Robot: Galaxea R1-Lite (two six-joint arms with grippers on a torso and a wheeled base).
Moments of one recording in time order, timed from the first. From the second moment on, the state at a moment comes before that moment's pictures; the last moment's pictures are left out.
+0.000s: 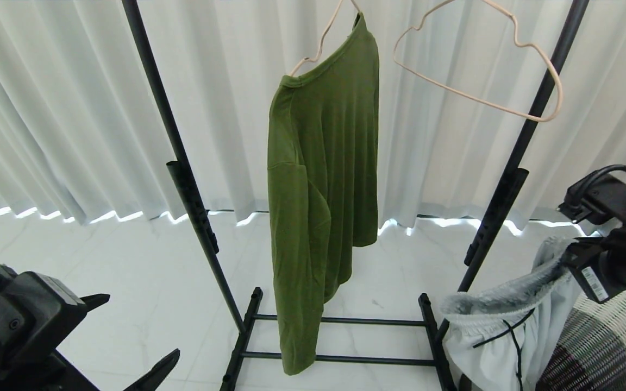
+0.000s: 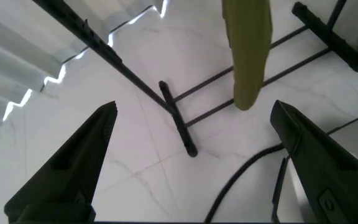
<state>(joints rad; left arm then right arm) -0.71 0.94 -0.44 -0.04 0.36 0.25 0.48 1.27 -0.79 0.00 -0.46 -0.34</state>
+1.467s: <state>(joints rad) -0.97 1.32 -0.59 -0.31 -0.03 -0.27 1.10 1.34 -1.20 0.03 -0.46 -0.18</state>
